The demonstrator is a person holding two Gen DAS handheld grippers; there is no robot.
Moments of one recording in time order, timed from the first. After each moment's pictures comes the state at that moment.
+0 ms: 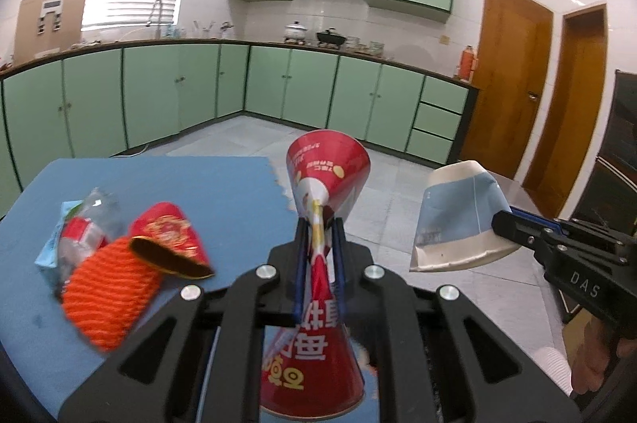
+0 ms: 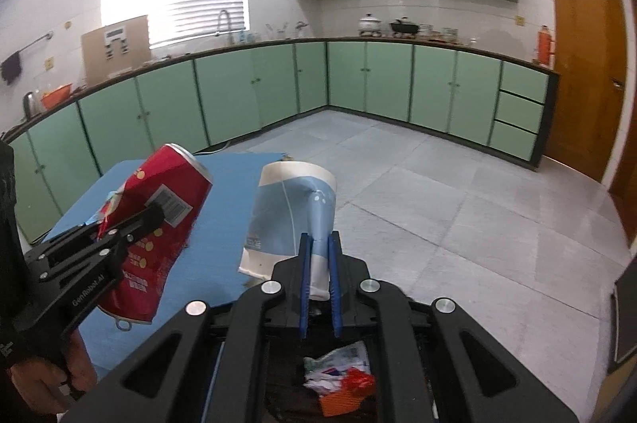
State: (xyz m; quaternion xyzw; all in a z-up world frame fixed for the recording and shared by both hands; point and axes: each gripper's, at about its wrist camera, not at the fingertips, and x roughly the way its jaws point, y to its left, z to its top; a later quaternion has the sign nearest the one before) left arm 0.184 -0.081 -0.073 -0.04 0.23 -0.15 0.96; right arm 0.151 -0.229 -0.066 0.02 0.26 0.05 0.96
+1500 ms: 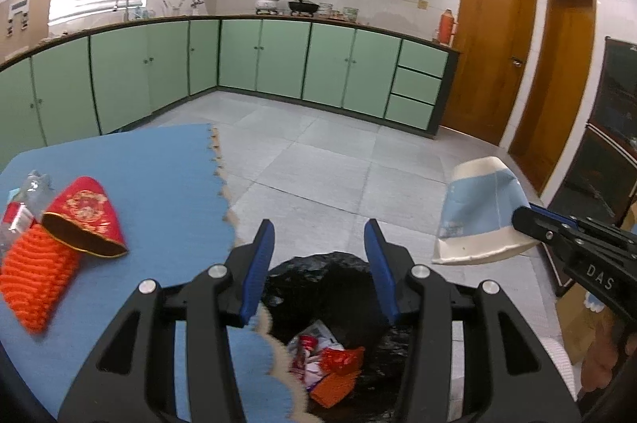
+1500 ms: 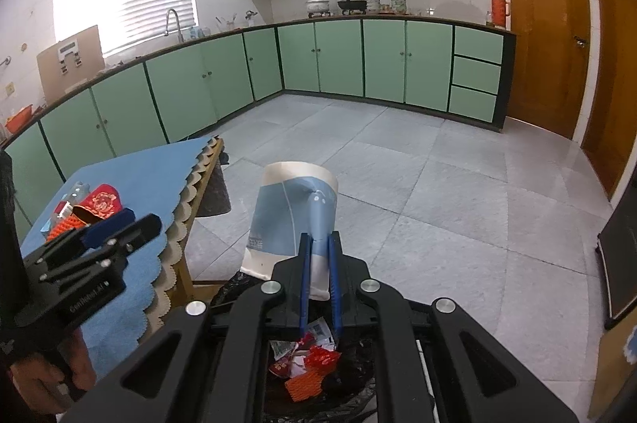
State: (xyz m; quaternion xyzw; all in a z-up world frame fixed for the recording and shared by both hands) left arm 0.212 -0.141 -0.118 -0.01 0.28 -0.18 0.94; right arm 0.142 -0.312 -0.103 0.06 0.30 -0.01 0.95
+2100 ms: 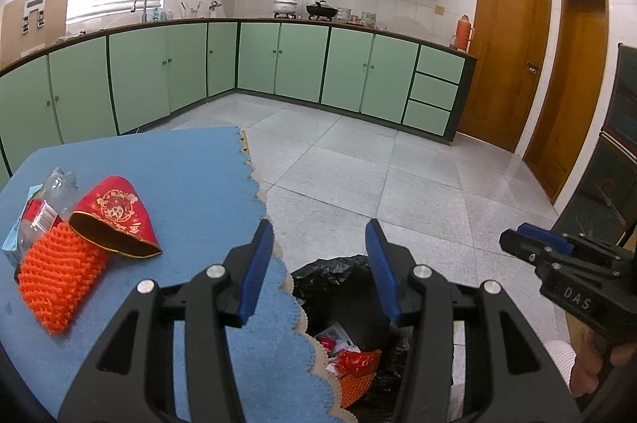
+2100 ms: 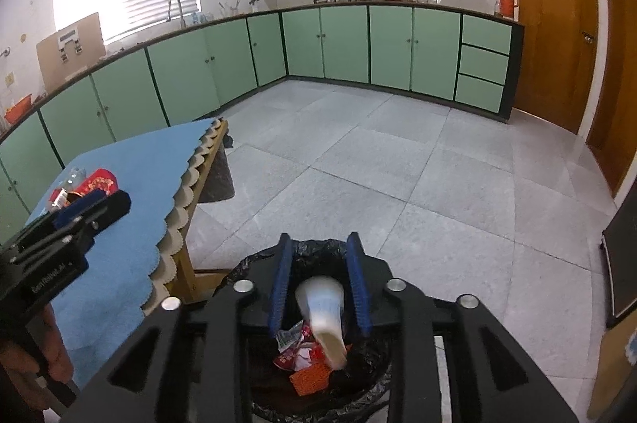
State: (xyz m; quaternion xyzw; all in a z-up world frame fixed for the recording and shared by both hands) left arm 0.207 -0.119 -0.110 -0.02 0.27 -0.15 0.95; right arm 0.159 -0.300 -0.118 0.06 0.32 -0.01 0.95
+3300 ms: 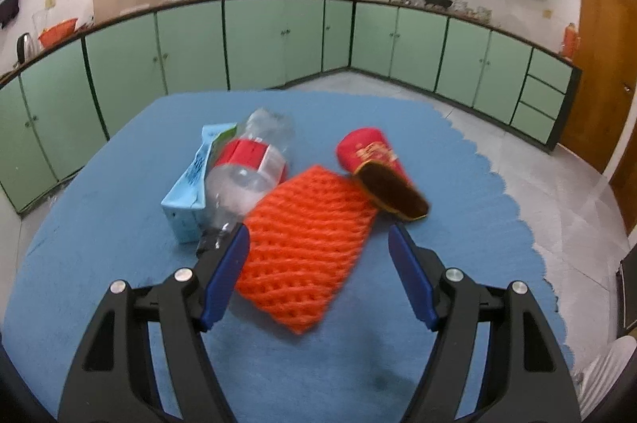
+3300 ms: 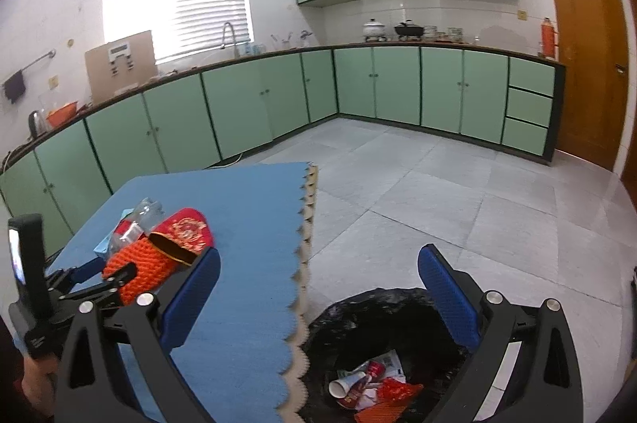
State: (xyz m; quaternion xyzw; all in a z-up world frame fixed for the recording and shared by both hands) left arm 0.209 0.072 -0.122 -0.03 0.32 0.04 0.95; right arm 0.170 -0.182 -0.076 0.05 0.25 0.07 0.96
